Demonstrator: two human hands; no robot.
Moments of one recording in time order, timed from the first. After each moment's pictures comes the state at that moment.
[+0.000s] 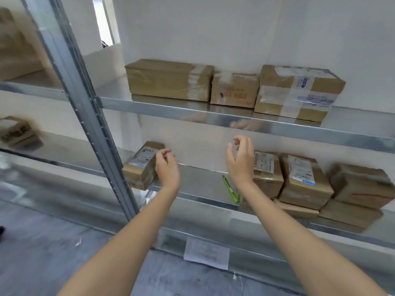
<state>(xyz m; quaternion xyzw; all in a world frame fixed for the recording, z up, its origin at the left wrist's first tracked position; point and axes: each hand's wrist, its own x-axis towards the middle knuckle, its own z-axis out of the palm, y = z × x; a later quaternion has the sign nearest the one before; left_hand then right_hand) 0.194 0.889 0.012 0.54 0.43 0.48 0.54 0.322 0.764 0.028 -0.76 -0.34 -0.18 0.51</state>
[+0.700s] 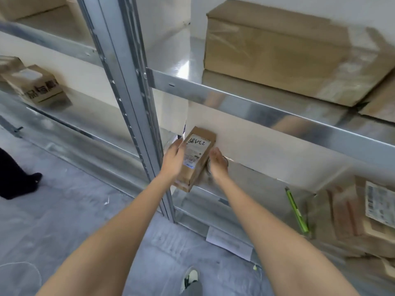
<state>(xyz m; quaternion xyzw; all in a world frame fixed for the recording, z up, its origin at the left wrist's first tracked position) 0.145 1.123 -0.073 0.70 0.45 0.24 0.50 0.268 1.051 -0.110 -0.78 -0.21 0.33 0.48</state>
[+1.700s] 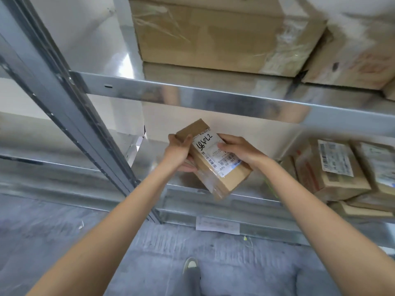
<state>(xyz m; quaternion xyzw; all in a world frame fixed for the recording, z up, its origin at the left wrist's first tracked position) 0.223 1.092 -0.052 0.66 0.43 0.08 0.61 0.354 0.934 -0.027 -0.75 -0.29 0.41 0.44</state>
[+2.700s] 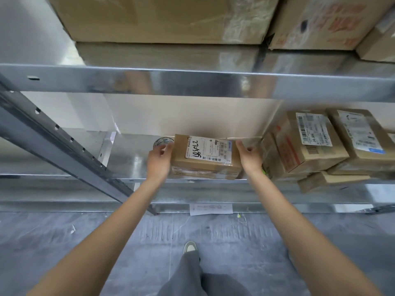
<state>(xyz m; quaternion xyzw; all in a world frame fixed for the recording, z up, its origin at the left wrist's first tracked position) 0.224 1.064 -0.118 0.73 0.42 0.12 0.52 0.373 0.865 -0.143 -0.87 0.07 0.12 0.48</state>
